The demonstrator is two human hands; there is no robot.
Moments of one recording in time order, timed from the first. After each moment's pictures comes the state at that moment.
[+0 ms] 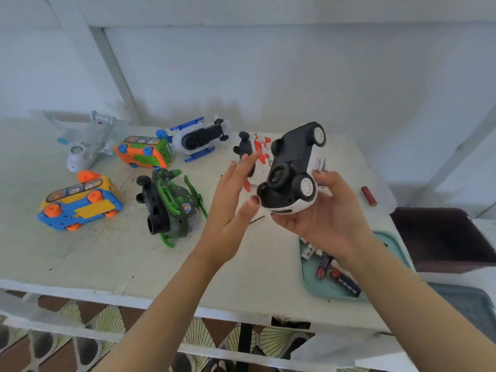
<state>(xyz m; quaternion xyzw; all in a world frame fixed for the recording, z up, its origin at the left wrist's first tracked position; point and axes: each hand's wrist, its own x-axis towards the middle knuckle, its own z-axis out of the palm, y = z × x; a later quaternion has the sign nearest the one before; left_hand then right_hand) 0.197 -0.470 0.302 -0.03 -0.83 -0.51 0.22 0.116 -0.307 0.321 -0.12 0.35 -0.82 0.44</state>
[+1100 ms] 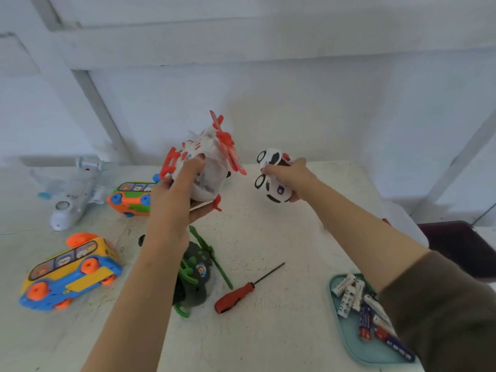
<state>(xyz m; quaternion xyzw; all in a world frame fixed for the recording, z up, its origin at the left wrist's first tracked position) 0.135 -0.569 0.383 0.28 -0.57 -0.75 0.21 -0.035 -0.428 0.335 0.04 0.84 -0.51 0.19</state>
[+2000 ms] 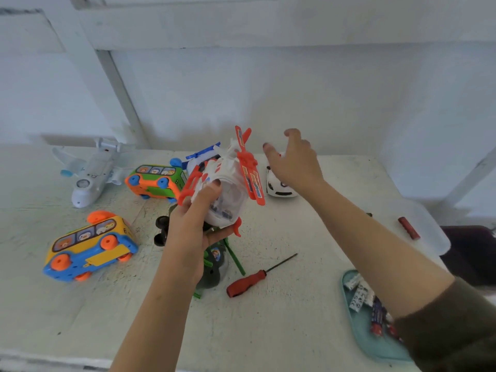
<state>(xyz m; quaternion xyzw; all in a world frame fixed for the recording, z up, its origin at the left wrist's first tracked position) 0.180 -0.559 0.355 0.23 -0.53 -0.79 0.21 0.008 -0.456 0.355 -0.14 0.92 -0.38 0.00</state>
